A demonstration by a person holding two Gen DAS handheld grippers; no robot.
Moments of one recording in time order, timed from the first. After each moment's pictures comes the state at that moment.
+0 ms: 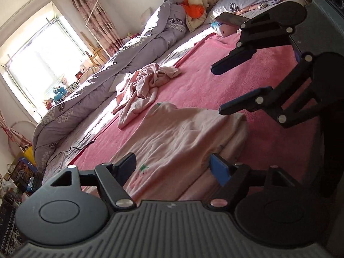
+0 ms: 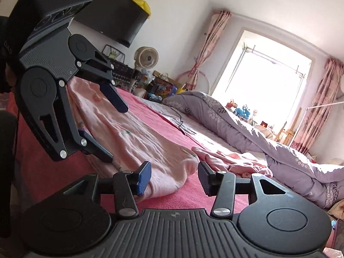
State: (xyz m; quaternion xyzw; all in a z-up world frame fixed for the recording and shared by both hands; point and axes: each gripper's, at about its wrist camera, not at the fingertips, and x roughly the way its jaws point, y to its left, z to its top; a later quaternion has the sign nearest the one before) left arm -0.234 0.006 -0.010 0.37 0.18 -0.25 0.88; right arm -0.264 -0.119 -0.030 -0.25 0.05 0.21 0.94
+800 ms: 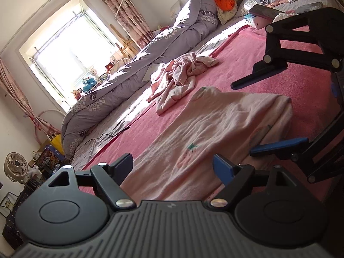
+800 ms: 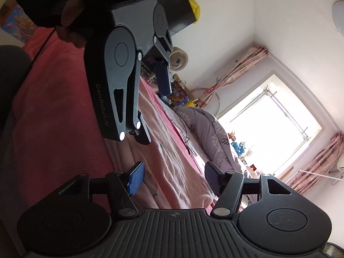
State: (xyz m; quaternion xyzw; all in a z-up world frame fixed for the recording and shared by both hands) left arm -0.226 0.044 -0.003 0.36 0.17 -0.17 0.90; right arm -0.270 -0.032 -0.076 -0.44 -0.02 0.20 0.87
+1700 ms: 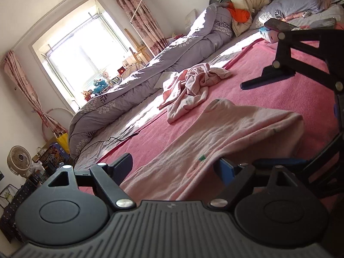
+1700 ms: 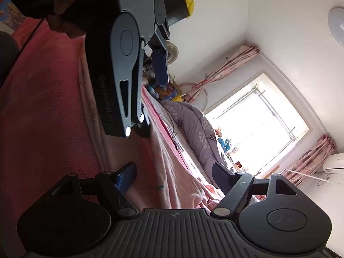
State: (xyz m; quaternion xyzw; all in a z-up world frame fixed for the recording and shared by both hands) left arm -0.223 0.052 0.004 0.32 0.14 -0.15 0.92; right arm -0.235 -0.015 -0.087 -0.45 -0.03 0.15 0.88
